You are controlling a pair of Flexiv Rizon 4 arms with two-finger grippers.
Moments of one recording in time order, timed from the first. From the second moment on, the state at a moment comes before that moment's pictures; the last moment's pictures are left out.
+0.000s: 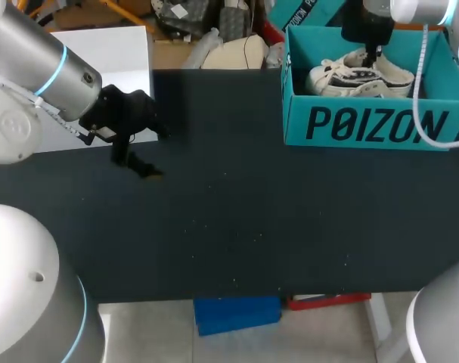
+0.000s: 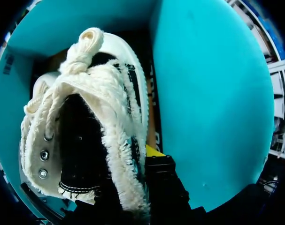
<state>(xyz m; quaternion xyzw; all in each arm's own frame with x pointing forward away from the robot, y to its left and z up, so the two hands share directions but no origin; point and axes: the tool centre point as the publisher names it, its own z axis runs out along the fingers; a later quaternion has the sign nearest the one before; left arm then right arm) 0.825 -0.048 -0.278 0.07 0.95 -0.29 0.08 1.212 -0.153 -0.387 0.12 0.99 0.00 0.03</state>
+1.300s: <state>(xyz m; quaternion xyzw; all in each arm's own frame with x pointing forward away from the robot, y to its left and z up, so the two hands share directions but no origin) 0.825 -0.048 -0.278 0.07 0.95 -0.29 0.08 1.202 -0.147 -0.378 0.11 0.99 -0.01 0.05</state>
